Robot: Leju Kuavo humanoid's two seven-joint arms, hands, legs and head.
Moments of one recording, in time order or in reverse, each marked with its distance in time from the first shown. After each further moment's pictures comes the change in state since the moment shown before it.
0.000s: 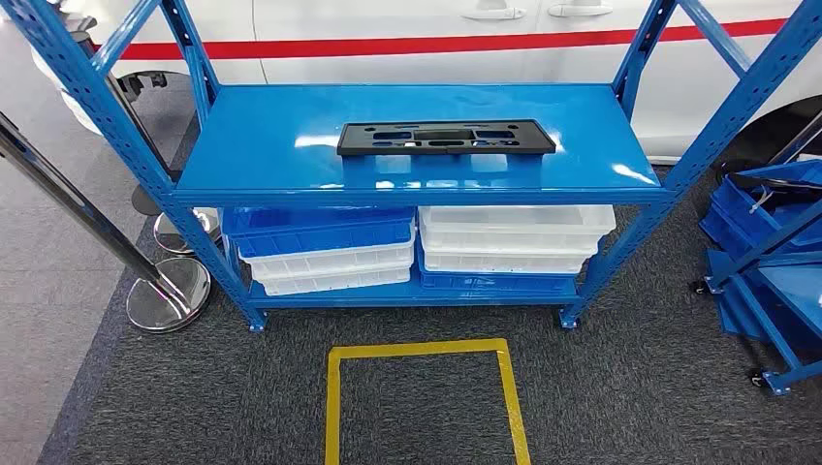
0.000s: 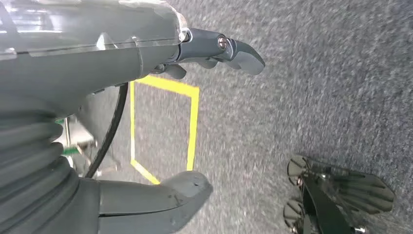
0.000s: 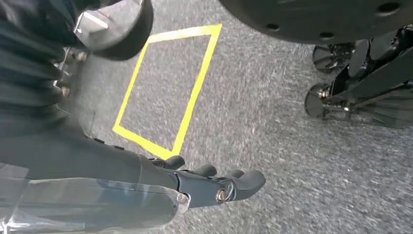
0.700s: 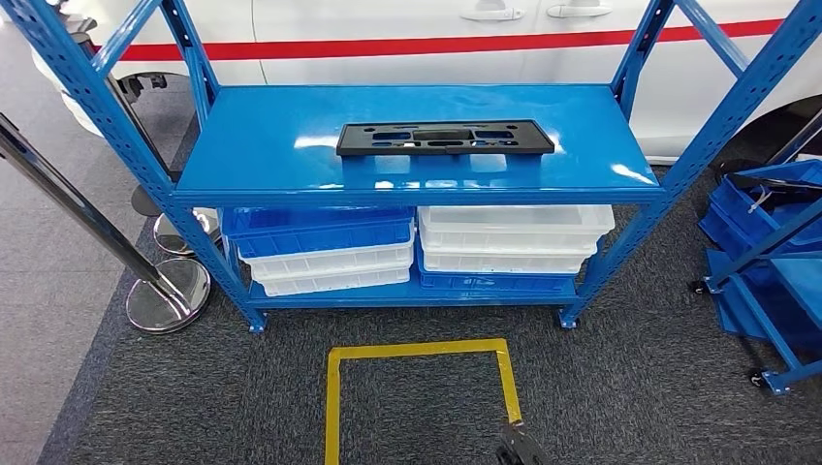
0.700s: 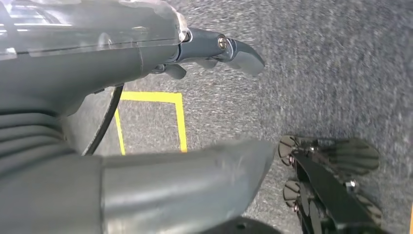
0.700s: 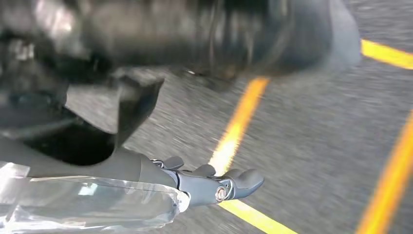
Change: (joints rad) left arm -0.058 -0.014 0.173 0.059 -0.329 -0.098 -0.122; right arm -0.273 -0.003 -0.129 0.006 0.250 0.009 -0.313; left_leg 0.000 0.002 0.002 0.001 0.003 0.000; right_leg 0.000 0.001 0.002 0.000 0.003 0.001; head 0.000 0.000
